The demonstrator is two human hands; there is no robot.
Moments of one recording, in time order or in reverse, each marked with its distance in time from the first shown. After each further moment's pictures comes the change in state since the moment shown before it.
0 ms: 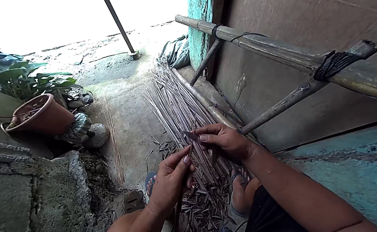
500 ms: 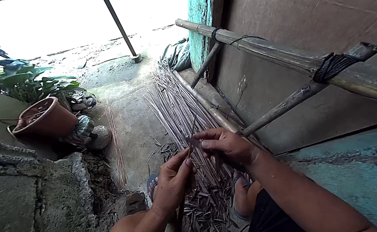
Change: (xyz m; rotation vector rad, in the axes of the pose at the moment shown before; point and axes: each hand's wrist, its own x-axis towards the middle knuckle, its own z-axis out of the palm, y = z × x) left_hand -0.001 -0.004 0.007 0.115 0.058 0.083; right_hand -0.006 -0.003 0.003 0.052 -0.066 0.081
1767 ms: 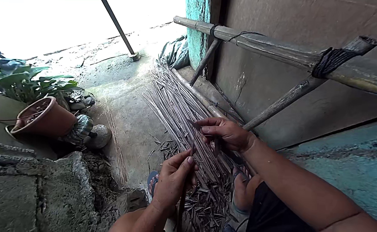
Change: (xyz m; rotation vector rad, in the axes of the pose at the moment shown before) left_hand 0.000 -0.003 -0.004 -0.065 -0.065 -0.116; right_hand 0.011 -0.003 -0.014 0.168 0.108 -0.006
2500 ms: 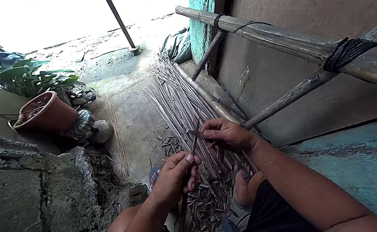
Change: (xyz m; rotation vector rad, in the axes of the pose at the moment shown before) left_hand -0.004 0.007 -0.007 -0.354 -0.187 -0.160; right_hand -0.003 0.010 -0.003 -0.271 -0.131 -0.094
